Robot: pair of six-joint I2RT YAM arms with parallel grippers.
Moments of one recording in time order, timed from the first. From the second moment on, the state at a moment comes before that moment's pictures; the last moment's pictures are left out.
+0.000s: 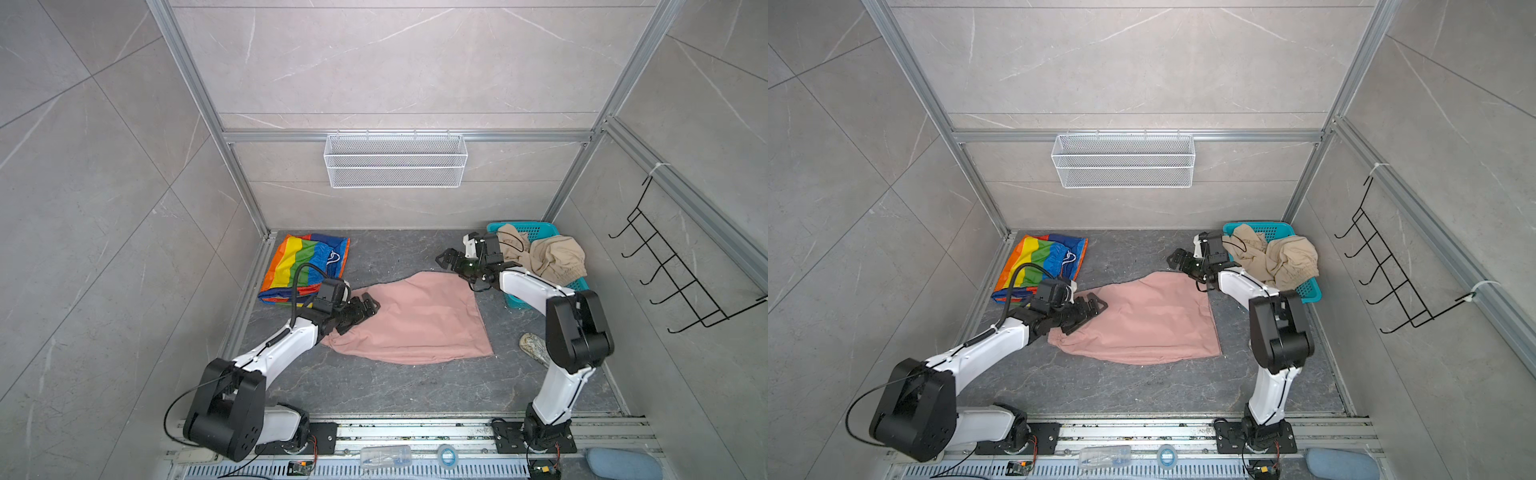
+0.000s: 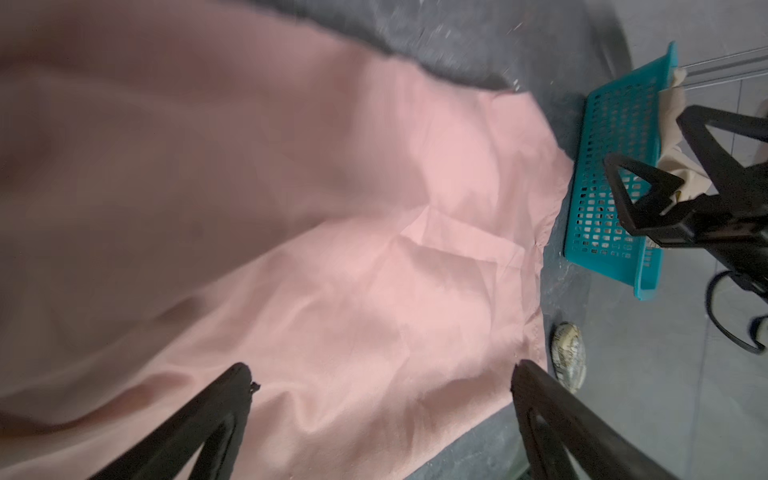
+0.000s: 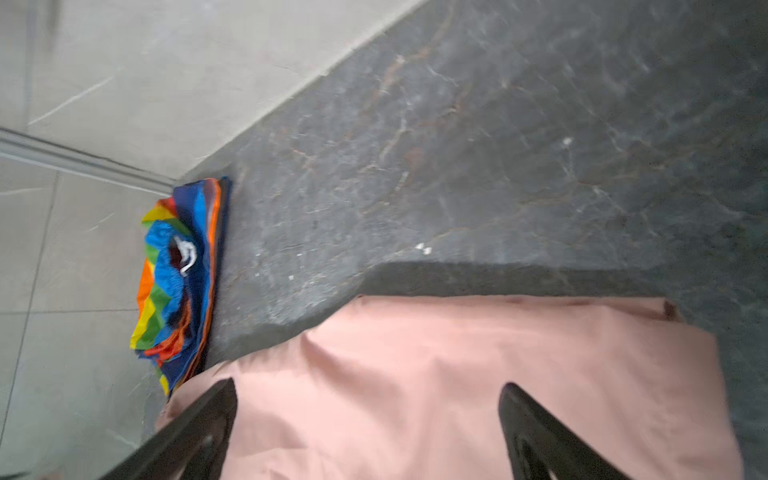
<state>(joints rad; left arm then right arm) -0.38 1.29 0.80 -0.31 0.26 -0.74 0.26 1.78 1.25 -0.13 -0.34 0.58</state>
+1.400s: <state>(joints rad) -0.14 1.40 0.66 -0.38 0.20 -0.49 0.35 1.51 0.78 -0.23 -0.31 0.52</state>
